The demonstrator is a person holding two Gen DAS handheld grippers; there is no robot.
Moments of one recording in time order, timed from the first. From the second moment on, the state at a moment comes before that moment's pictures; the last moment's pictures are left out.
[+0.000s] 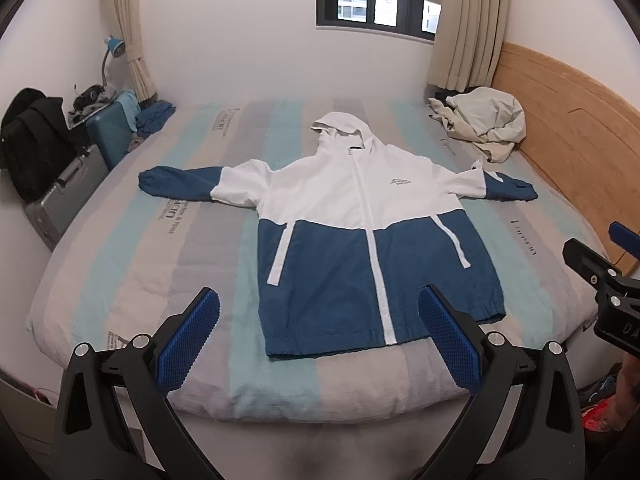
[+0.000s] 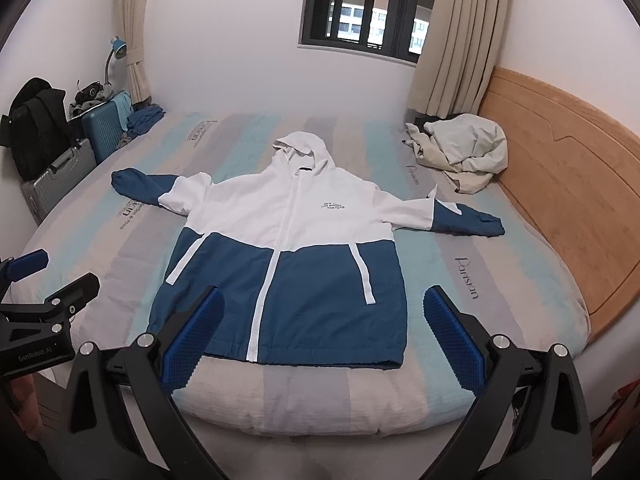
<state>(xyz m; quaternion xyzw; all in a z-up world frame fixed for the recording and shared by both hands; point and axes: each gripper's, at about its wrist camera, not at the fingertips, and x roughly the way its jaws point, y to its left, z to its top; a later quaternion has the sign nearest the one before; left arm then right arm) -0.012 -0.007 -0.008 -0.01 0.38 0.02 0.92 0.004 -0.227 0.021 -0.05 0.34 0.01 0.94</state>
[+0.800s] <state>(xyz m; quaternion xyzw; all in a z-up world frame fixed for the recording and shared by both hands) -0.011 -0.012 -0.005 0.00 0.38 0.02 0.92 0.005 -0.232 0.024 -0.04 0.36 0.02 0.93</state>
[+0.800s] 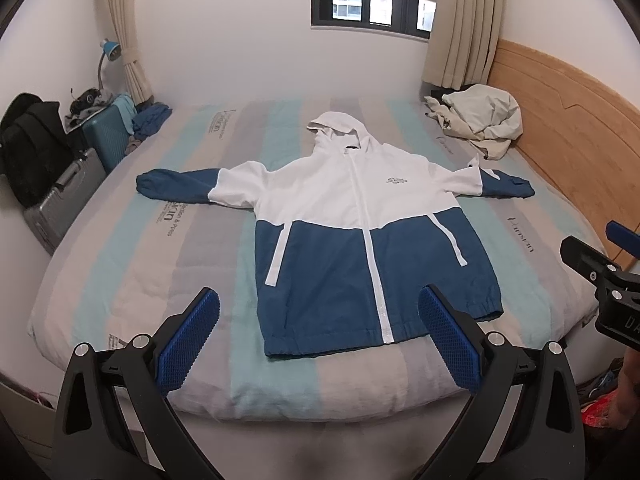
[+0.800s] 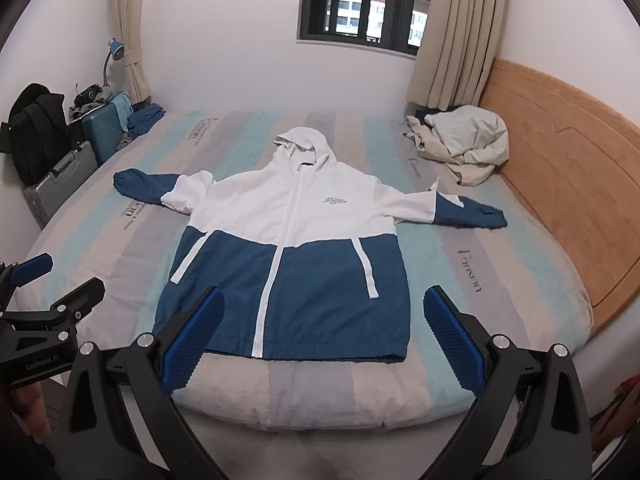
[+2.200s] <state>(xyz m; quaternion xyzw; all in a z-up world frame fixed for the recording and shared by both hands) 0.049 0.059 0.038 0.02 0.43 -0.07 0.90 0.045 -0.172 0.077 -0.05 0.39 -0.08 0.92</state>
